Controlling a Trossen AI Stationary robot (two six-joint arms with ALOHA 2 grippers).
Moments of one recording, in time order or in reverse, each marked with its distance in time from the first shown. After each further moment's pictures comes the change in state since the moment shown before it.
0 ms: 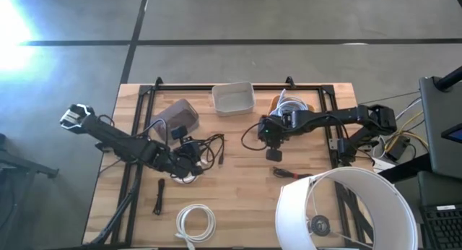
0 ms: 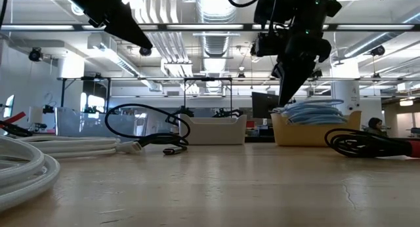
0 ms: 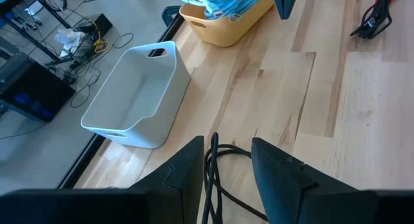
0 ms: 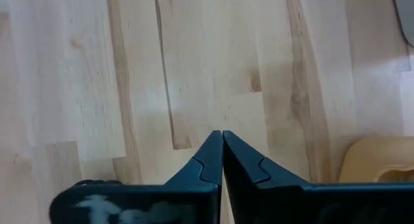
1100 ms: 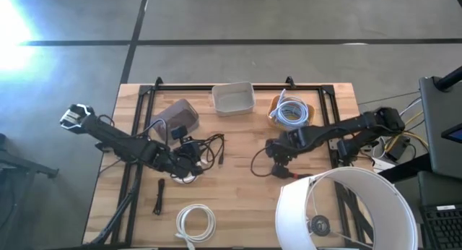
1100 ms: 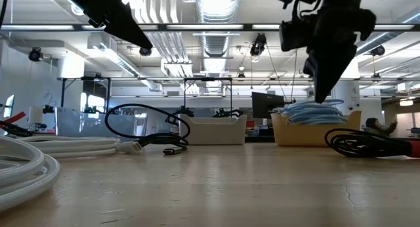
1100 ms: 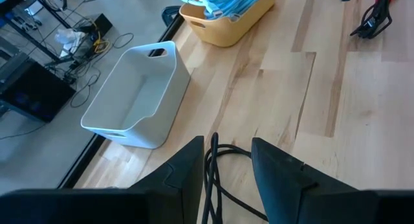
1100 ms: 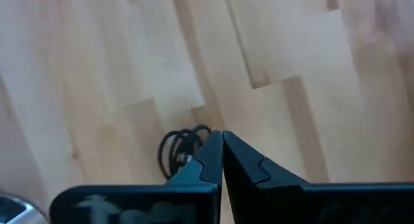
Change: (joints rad) left arm 0.000 0.000 0.000 0.000 0.000 0.000; right arm 0.236 -0.065 -0.065 -0.077 0.020 0.428
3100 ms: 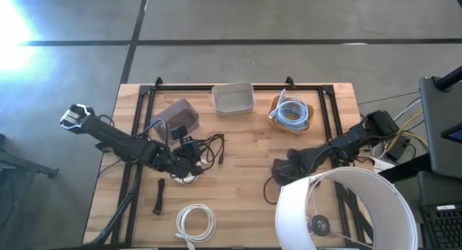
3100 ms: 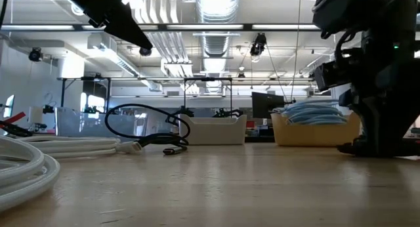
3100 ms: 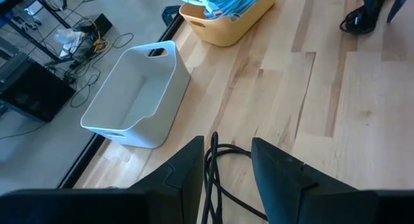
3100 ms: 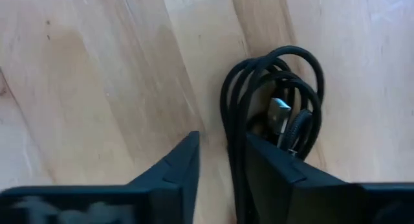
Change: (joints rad) left arm 0.000 0.000 0.000 0.000 0.000 0.000; right arm 0.221 0.118 -0.206 0.157 0.026 0.211
